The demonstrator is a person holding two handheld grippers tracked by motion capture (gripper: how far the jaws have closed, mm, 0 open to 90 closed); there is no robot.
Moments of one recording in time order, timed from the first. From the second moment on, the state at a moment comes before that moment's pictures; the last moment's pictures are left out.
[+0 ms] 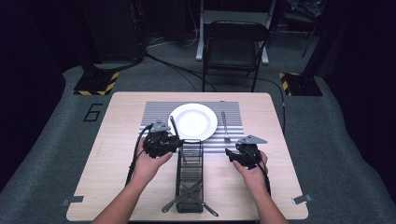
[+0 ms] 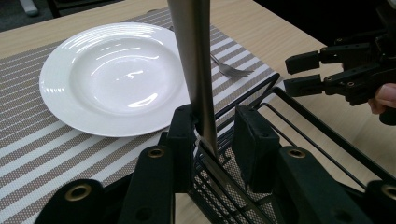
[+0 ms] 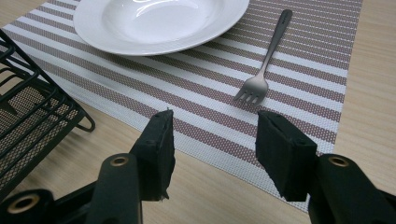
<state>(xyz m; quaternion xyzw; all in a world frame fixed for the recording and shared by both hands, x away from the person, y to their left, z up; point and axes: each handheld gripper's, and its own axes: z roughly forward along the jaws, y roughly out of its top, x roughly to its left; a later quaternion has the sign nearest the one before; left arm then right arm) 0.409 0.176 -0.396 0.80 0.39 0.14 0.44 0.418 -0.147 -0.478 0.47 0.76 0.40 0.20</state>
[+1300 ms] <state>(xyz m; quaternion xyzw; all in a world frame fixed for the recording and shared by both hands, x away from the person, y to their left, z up) 0.396 0.154 -0.392 0.82 0.36 0.15 0.42 0.421 -0.151 -0.481 0.48 0.76 0.40 0.19</state>
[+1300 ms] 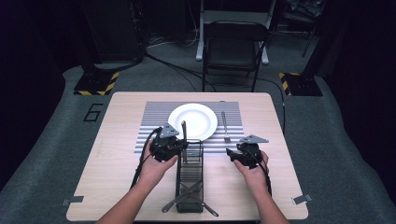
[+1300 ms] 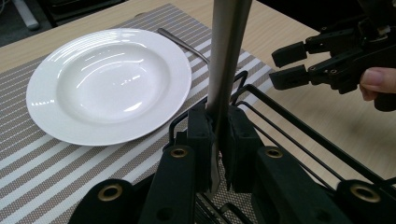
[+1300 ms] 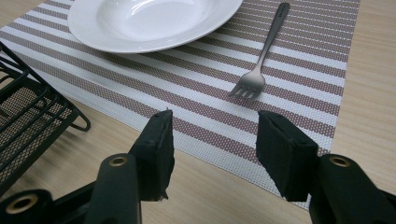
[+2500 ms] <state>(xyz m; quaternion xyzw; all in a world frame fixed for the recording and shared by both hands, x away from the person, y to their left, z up) 0.386 0.165 -0.357 0.82 0.35 0.14 0.44 0.421 -0.151 -0.482 0.48 0.76 0.40 0.19</state>
